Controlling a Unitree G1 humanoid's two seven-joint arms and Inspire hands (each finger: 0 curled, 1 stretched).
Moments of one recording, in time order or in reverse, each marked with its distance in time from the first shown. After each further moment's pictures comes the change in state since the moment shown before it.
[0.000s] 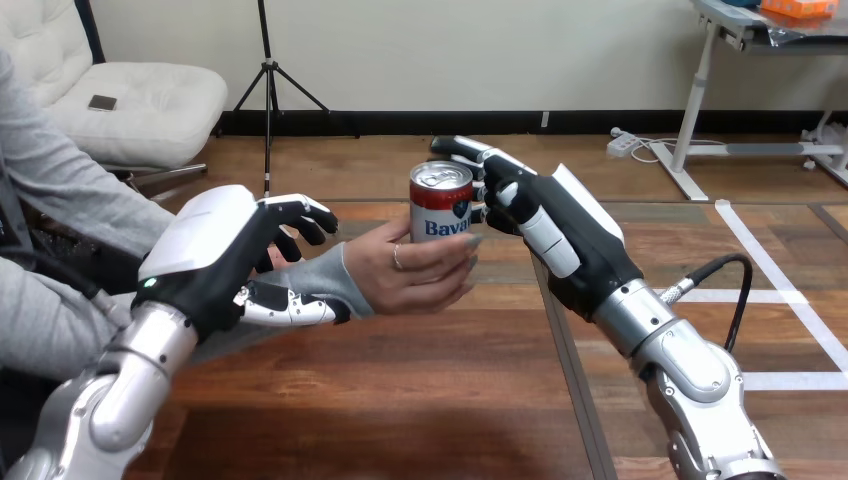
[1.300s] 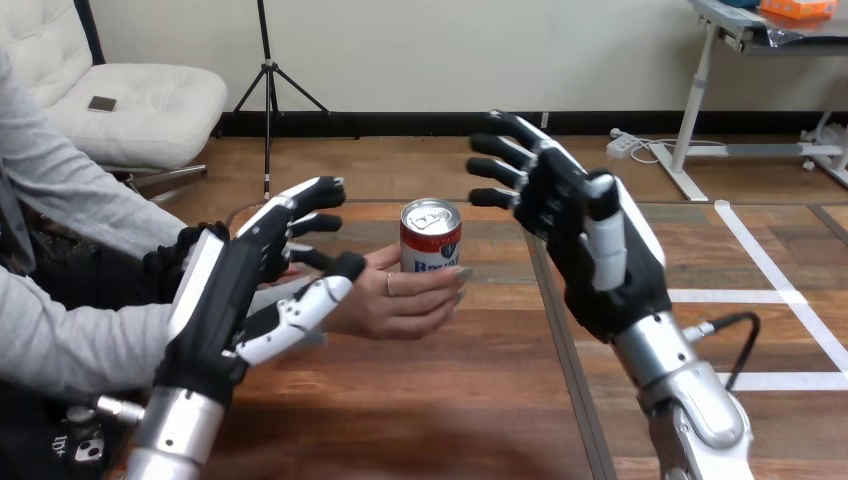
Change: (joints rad) left arm 0.174 -0.229 0.047 0.060 -0.446 -0.321 -0.009; right arm 0.132 0.083 -0.095 -0.101 0.174 -0.027 0.038
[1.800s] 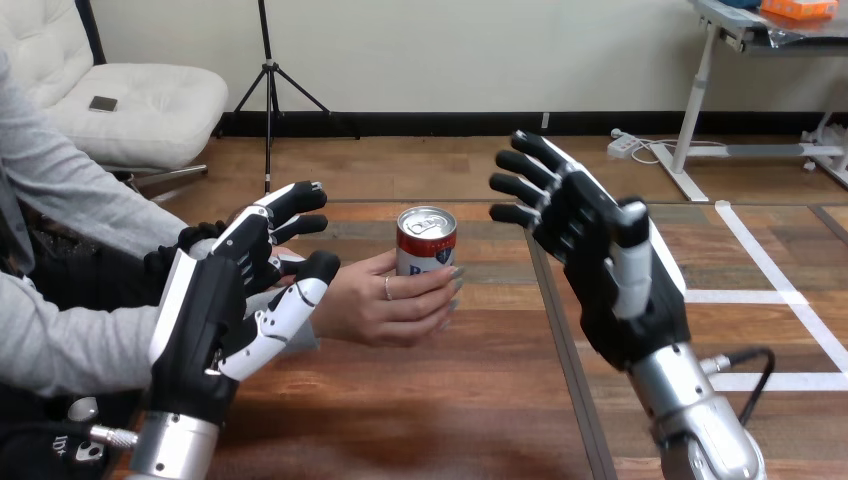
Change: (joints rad) left arm 0.052 -0.054 0.023 -0.001 -0.101 -0.077 -0.041; right arm 0.097 0.015 -0.025 -0.055 0.037 -0.017 0.019
